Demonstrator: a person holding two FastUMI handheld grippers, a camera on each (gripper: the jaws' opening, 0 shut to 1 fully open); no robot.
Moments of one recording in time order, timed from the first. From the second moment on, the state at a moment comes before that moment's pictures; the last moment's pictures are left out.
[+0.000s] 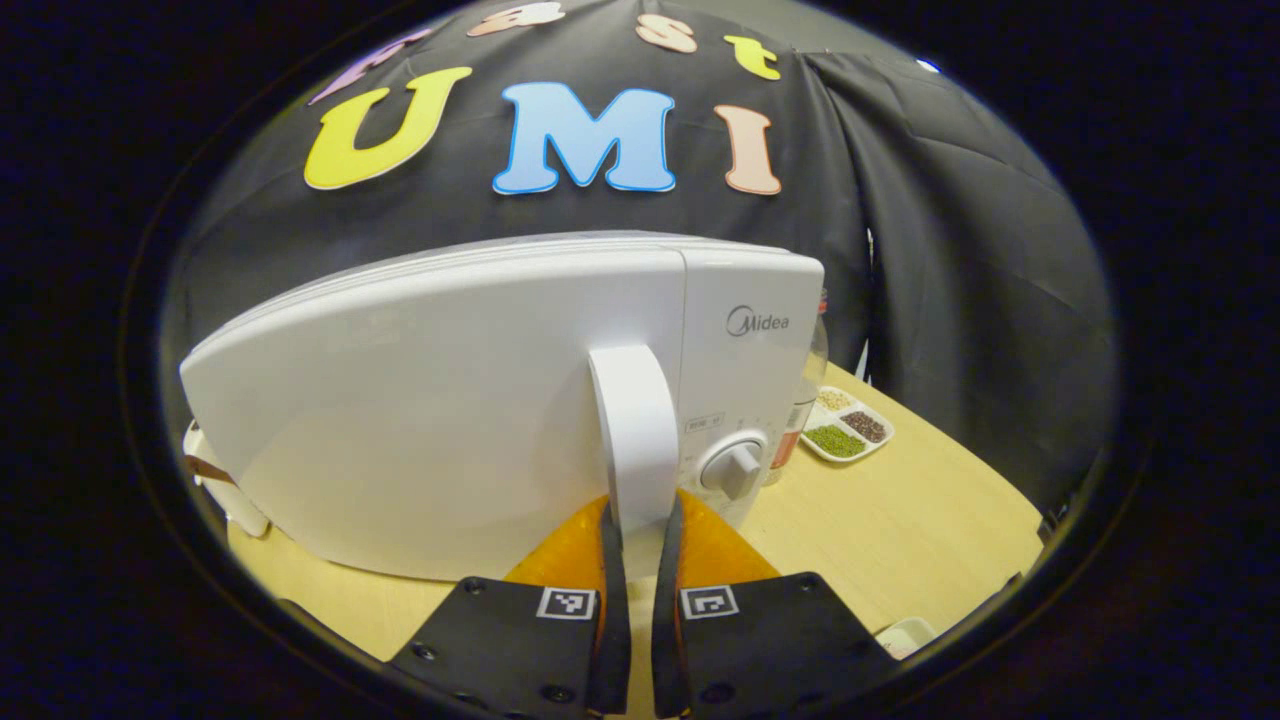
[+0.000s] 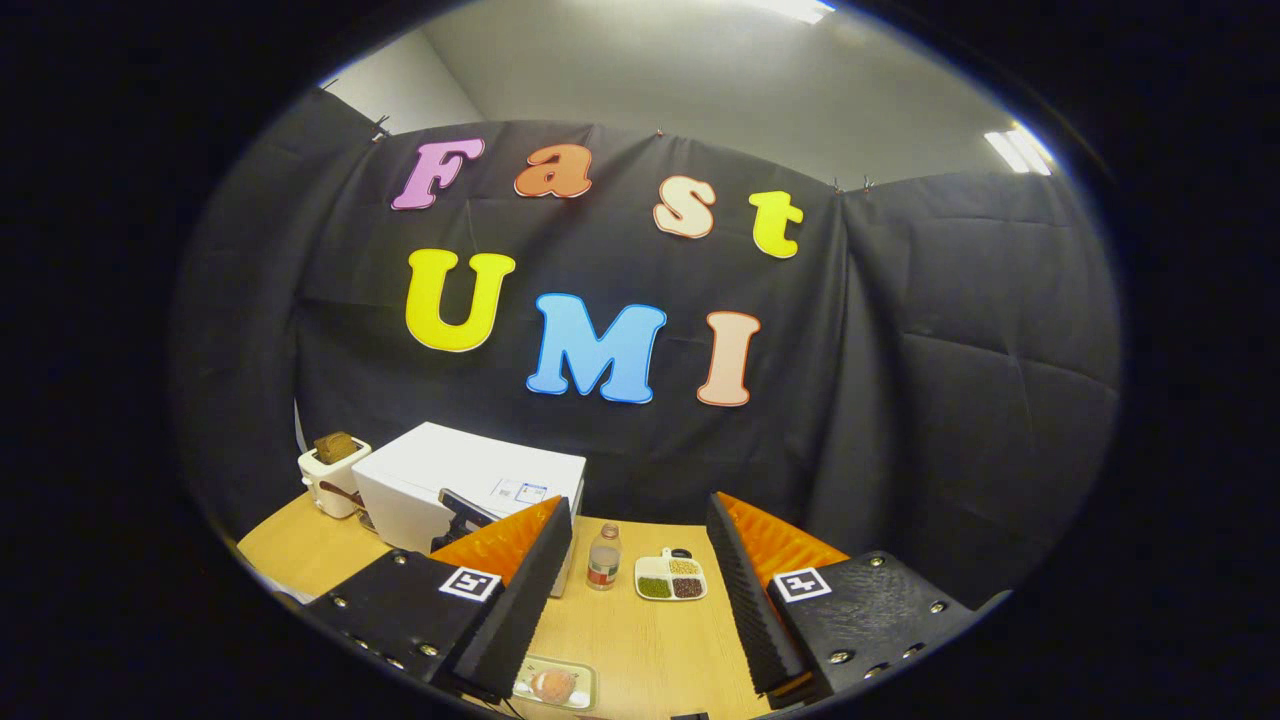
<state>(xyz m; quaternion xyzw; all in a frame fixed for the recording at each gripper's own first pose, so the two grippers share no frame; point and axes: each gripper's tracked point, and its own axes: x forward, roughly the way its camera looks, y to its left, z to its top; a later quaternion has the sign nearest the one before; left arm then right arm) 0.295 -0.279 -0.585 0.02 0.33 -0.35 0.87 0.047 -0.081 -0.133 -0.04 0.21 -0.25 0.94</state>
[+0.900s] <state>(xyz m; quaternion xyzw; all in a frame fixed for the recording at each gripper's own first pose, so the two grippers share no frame) 0.148 -0.061 -0.558 0.04 0.38 -0.28 0.88 0.004 -0.079 -0.177 0.00 0.23 -0.17 0.96</state>
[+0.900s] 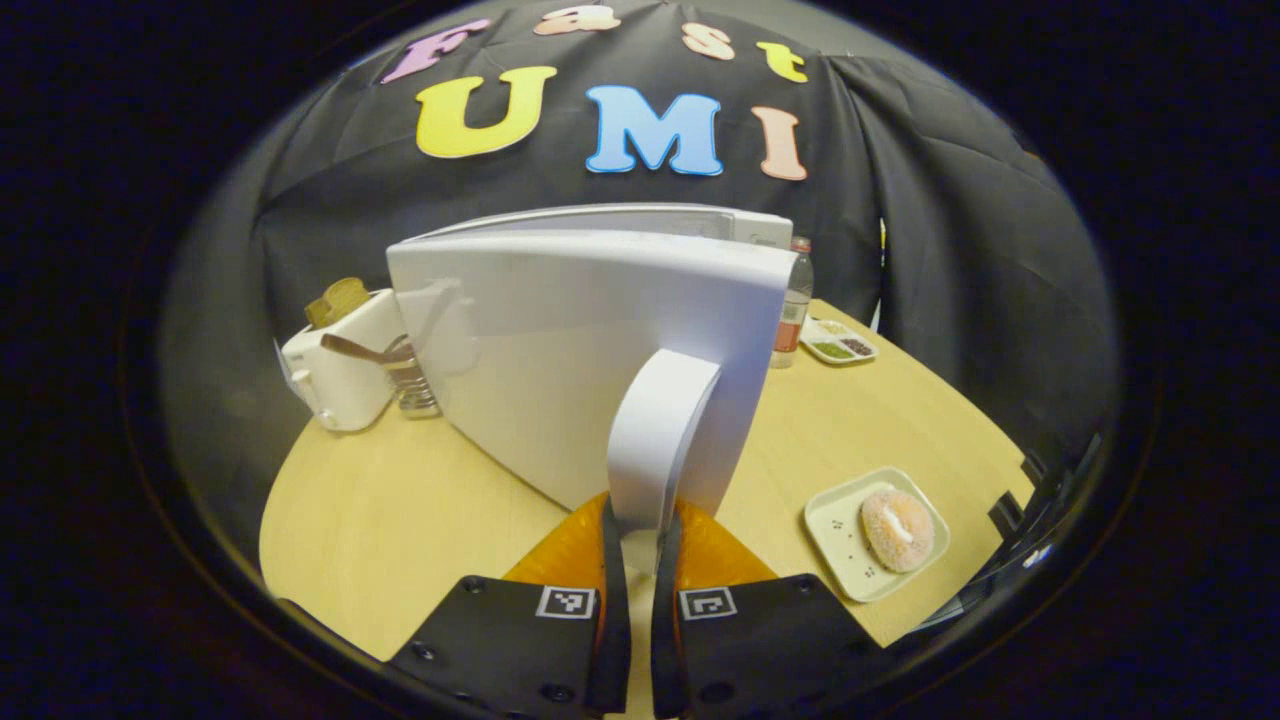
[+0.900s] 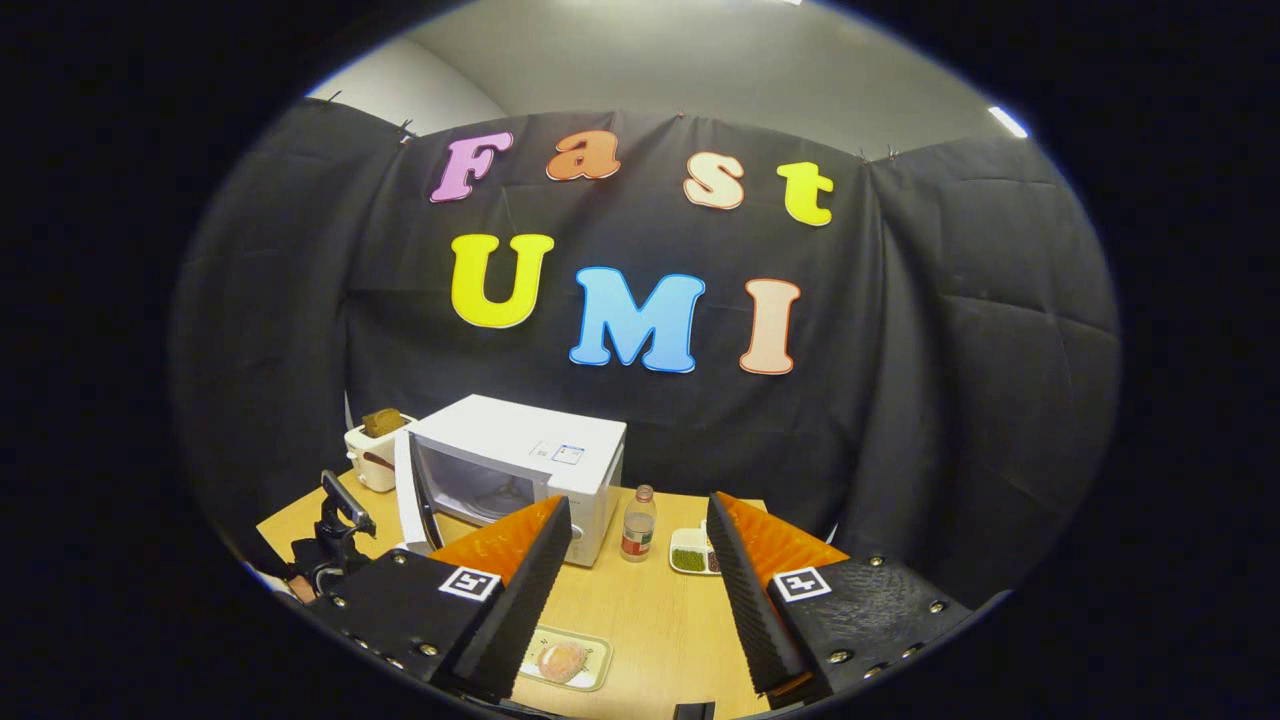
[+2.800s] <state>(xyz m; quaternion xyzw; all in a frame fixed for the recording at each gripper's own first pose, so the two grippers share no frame) 0.141 0.160 -0.567 -0.06 0.39 -0.22 0.89 -0.056 0.040 -0.567 0.05 0.63 -0.20 0.75</state>
